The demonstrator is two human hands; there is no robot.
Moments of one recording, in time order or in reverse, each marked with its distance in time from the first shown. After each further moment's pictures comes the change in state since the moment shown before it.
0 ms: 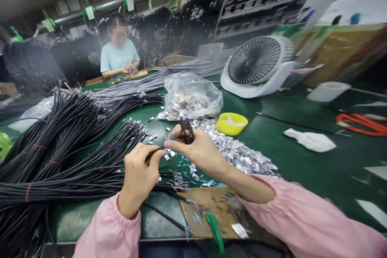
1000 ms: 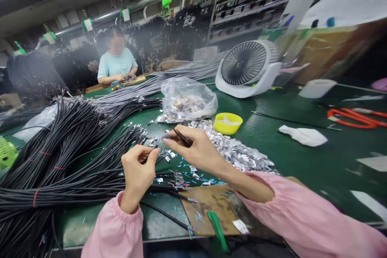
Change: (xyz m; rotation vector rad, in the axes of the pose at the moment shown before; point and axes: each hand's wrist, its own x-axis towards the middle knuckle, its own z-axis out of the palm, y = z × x) left_hand 0.003 -0.007 0.001 -0.212 0.034 -0.289; right_hand -0.002 -0.002 -0.004 -0.315 0.088 -0.384
